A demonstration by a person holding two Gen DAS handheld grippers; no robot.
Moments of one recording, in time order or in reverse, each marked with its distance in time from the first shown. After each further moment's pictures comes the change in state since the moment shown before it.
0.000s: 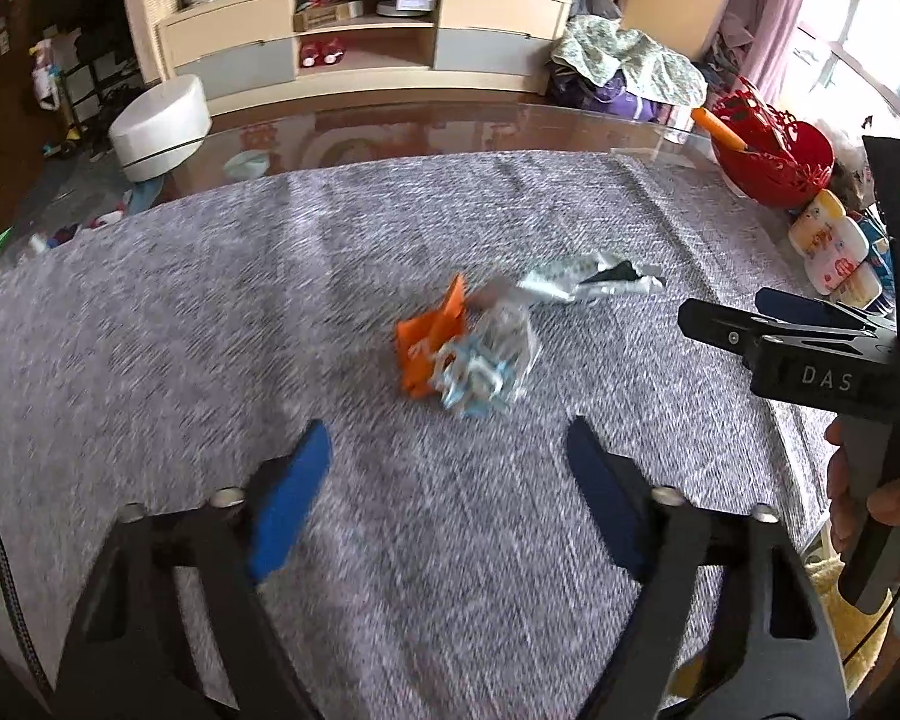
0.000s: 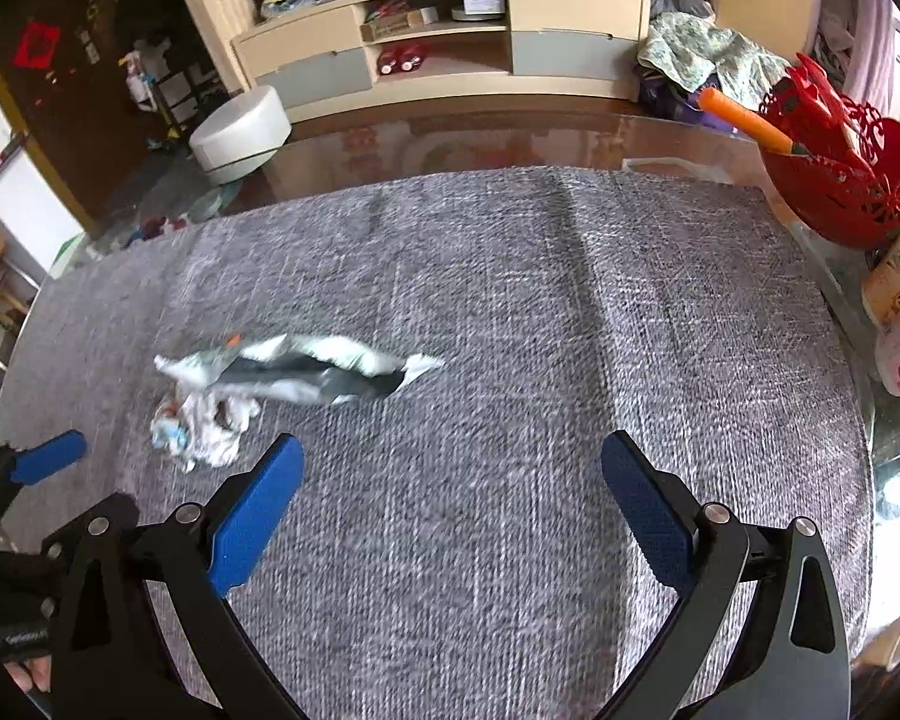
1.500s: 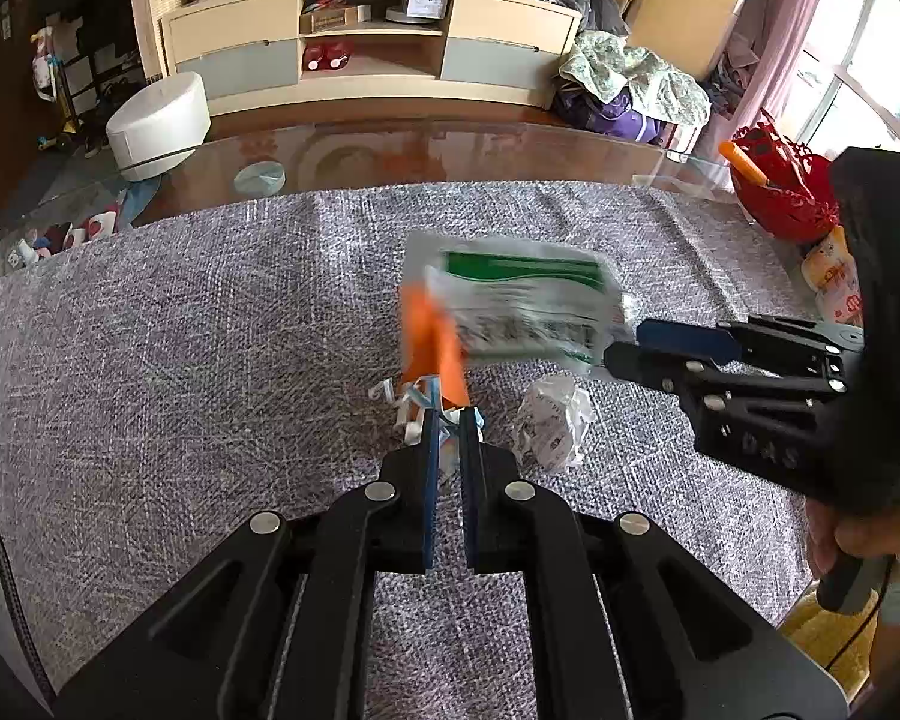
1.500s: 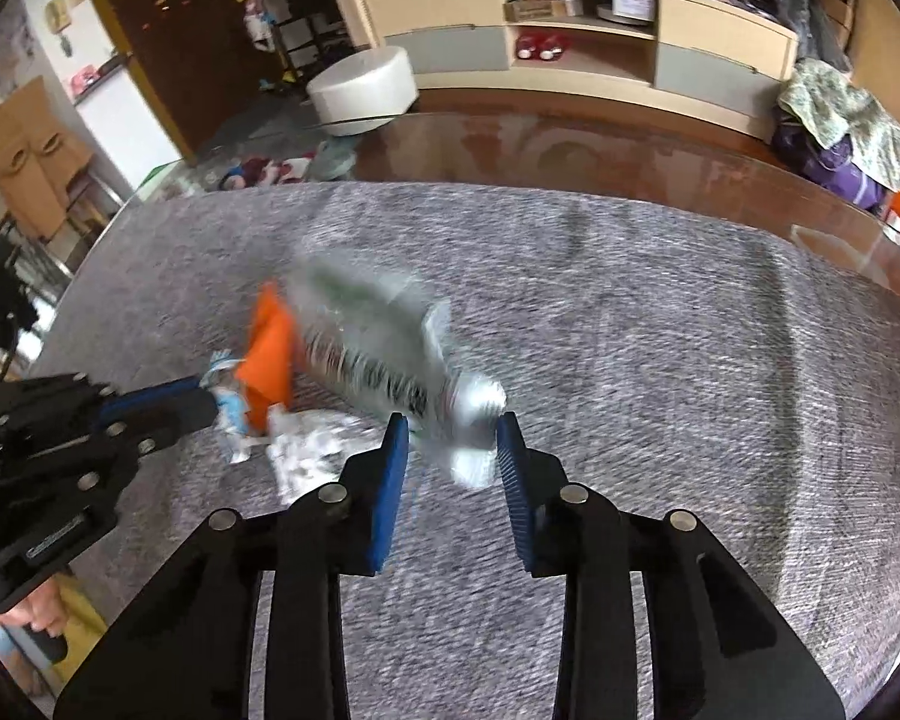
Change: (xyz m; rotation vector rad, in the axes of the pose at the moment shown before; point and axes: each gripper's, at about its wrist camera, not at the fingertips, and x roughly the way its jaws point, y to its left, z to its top) left arm 0.013 0.037 0.019 -0.033 -0.022 -0.025; right arm 0.031 0.077 0.018 -0.250 0.055 0.219
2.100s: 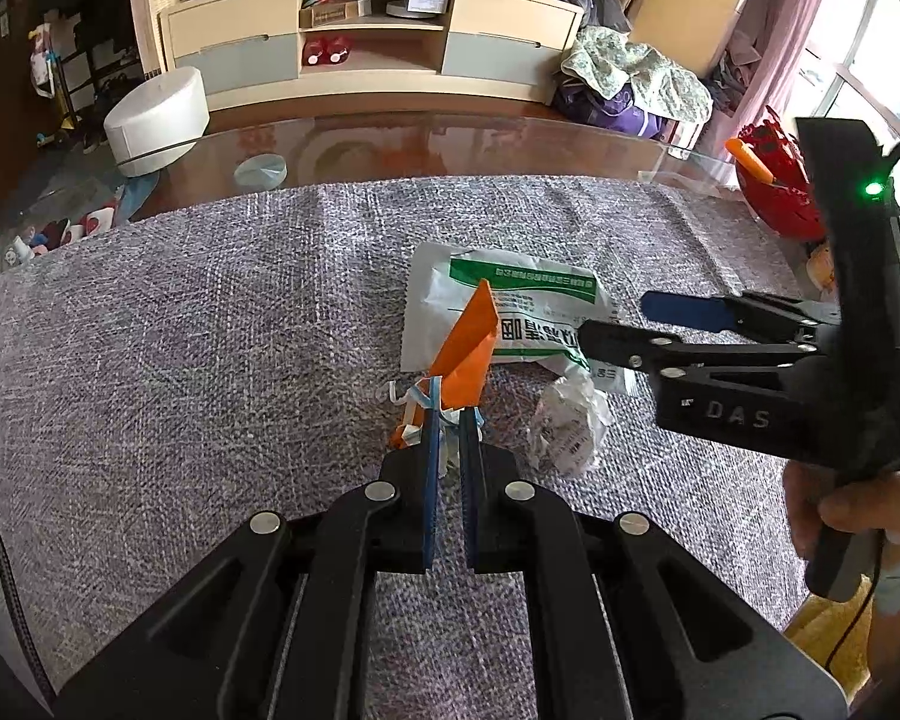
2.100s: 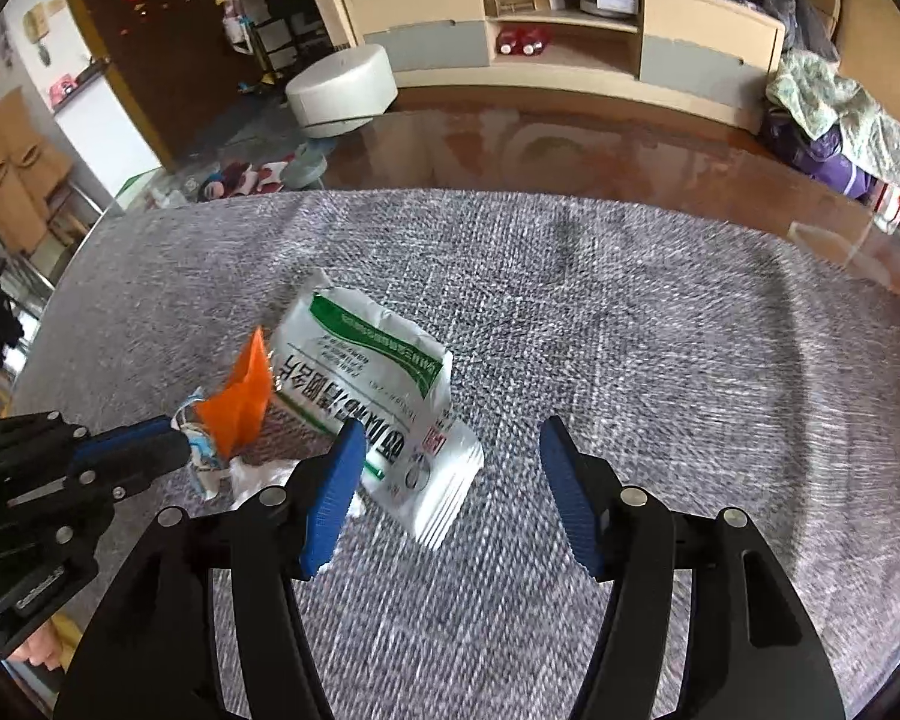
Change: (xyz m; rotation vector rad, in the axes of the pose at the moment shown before) left arm 0.010 0.006 0.004 -0.002 0.010 -0.005; right arm 0.030 -0.017 0.018 0.050 0.014 -0.051
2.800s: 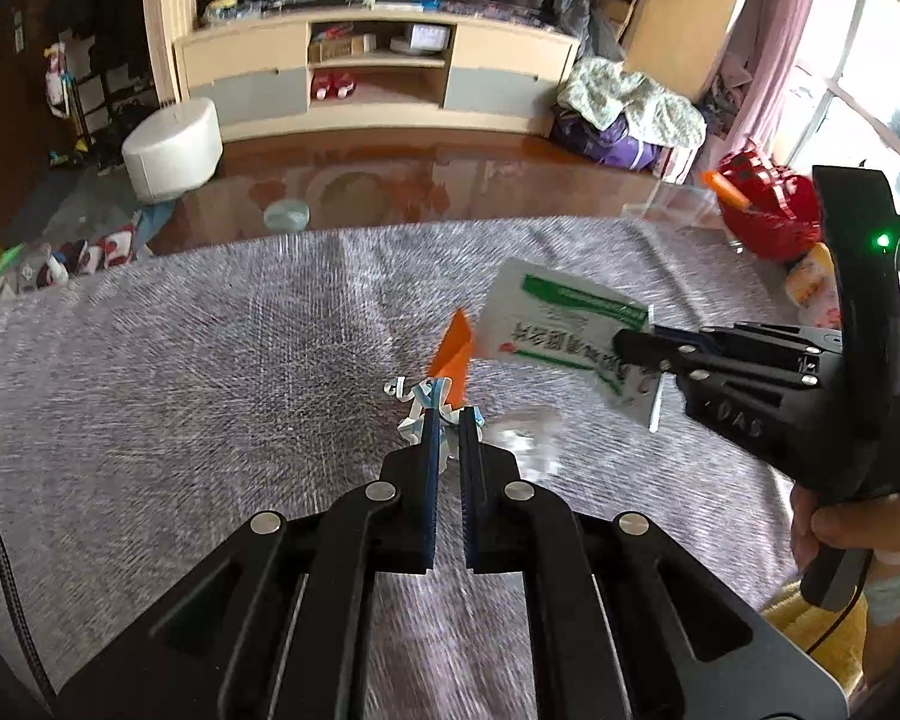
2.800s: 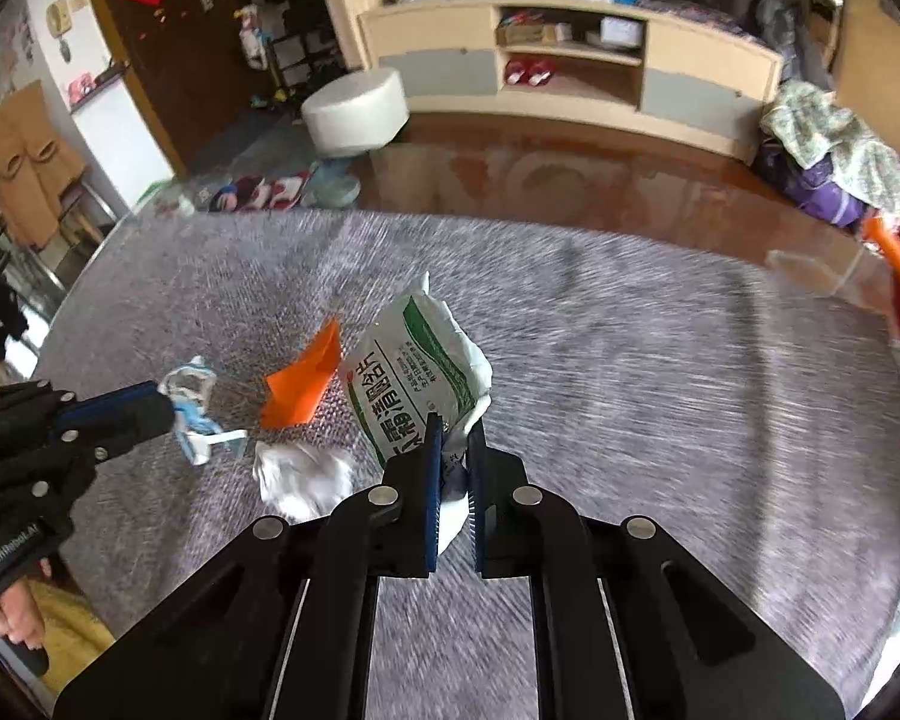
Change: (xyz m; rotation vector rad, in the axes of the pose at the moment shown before) left arm -0.064 -0.012 -0.008 0.010 -0.087 0.014; right arm -0.072 0.017 -0.024 -0.027 -0.099 -0.033
